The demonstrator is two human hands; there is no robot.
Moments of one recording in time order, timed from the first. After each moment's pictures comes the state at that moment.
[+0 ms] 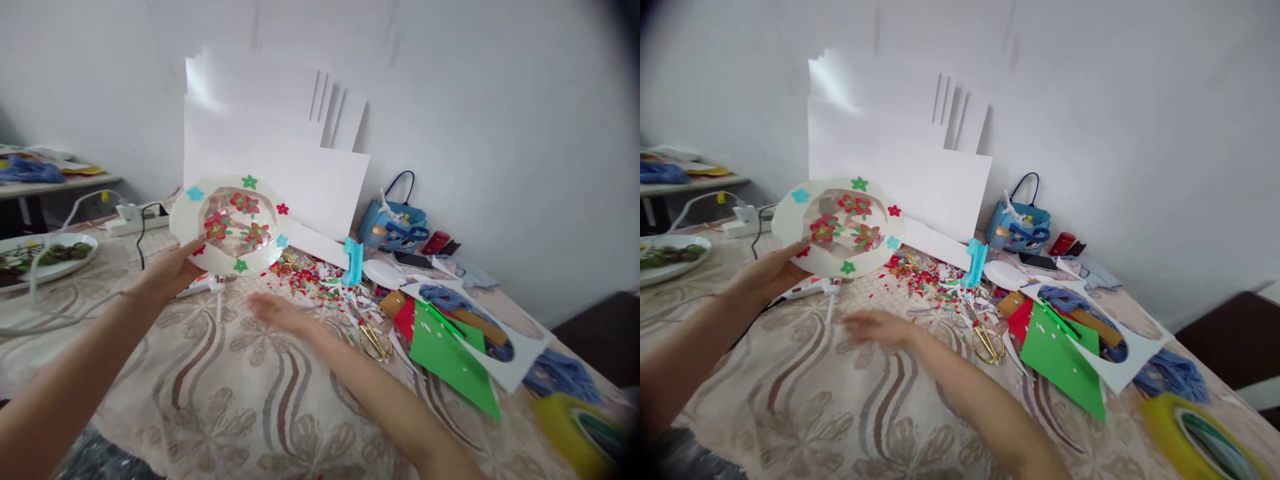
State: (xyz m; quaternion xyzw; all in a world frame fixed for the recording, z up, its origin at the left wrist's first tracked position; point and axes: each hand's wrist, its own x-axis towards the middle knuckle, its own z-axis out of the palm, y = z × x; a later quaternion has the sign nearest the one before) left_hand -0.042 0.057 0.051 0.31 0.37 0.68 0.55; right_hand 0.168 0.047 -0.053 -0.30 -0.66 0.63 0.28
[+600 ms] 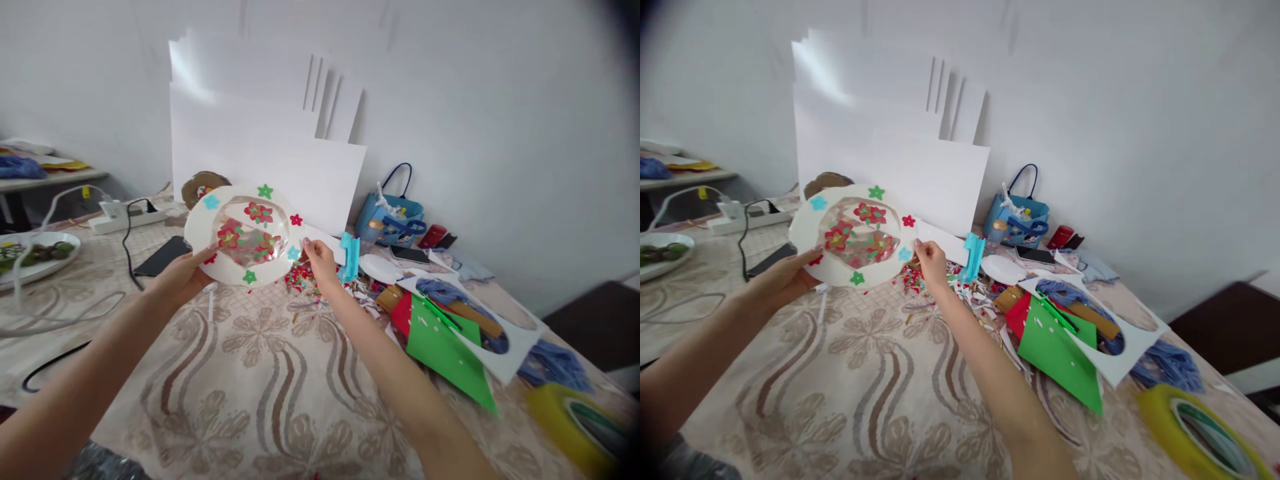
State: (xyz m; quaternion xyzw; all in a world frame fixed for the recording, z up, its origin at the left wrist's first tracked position) left_hand -0.019 0.060 0.032 0.30 0.38 0.64 0.60; right_hand 0.231 0.115 0.005 -0.44 -0.58 0.35 0.59
